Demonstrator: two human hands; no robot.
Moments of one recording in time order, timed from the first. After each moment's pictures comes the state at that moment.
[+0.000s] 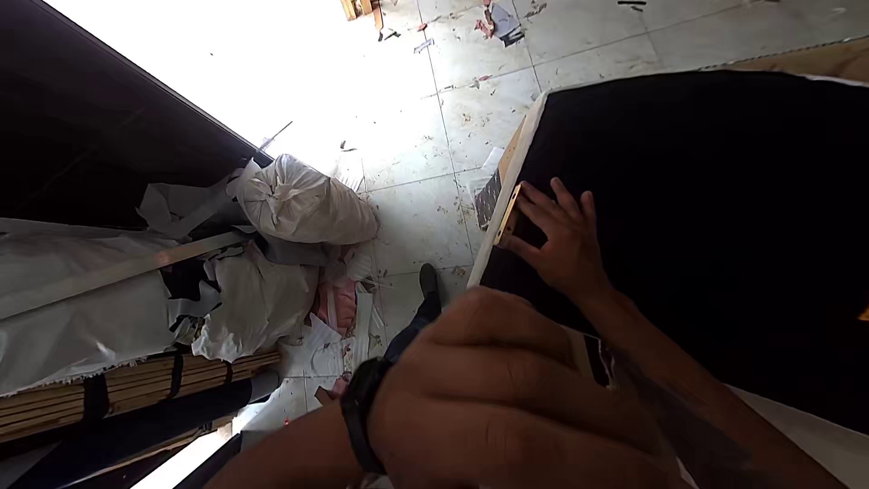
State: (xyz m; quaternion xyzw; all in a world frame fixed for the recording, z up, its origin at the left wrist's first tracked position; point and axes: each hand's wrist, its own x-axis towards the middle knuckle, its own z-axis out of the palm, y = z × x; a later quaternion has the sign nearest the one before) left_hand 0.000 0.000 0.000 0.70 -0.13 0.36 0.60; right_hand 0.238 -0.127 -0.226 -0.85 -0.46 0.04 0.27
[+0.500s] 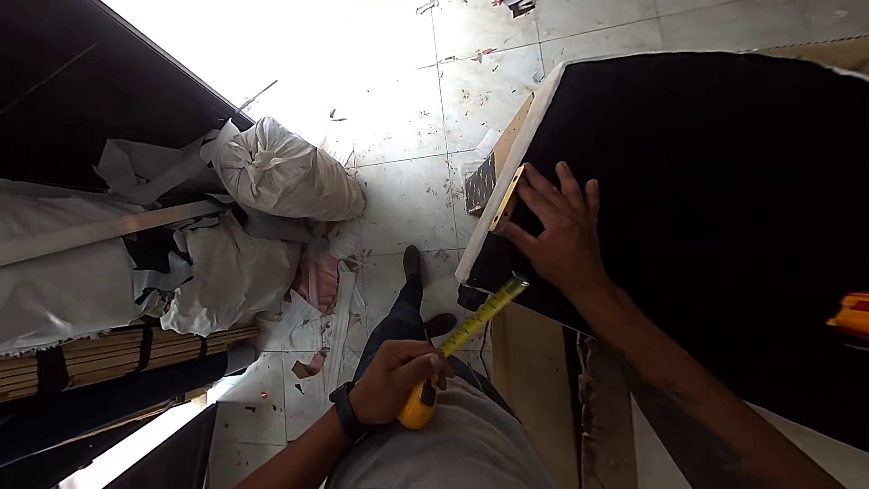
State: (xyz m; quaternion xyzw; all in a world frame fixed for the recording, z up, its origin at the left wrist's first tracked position) left_hand -0.107 -0.034 -0.185 0.57 0.17 -0.01 0.81; right_hand 0.236 -0.123 -0.222 -0.85 -0.47 0.07 0.23
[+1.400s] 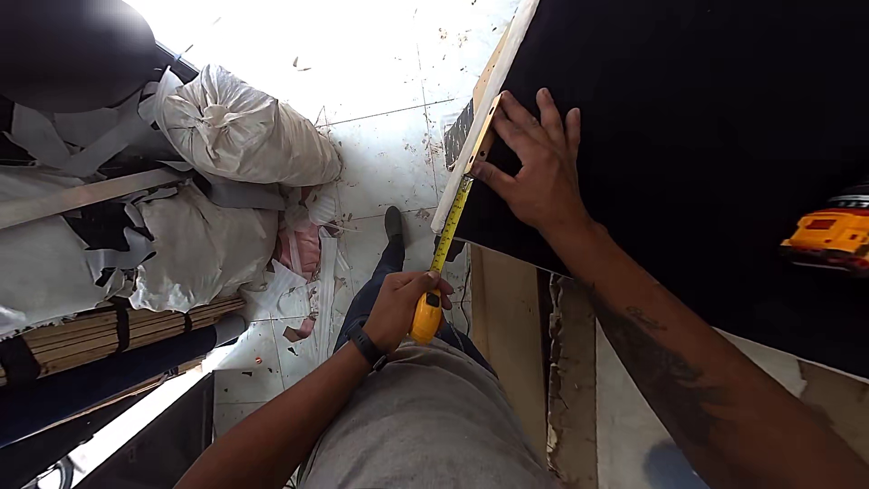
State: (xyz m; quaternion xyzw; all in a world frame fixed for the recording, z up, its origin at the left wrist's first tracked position) left_hand -0.057 -0.062 -0.212 0.38 0.36 -0.09 0.85; right_hand 0.237 -0.122 -0.224 -0.85 -0.47 0.09 0.21
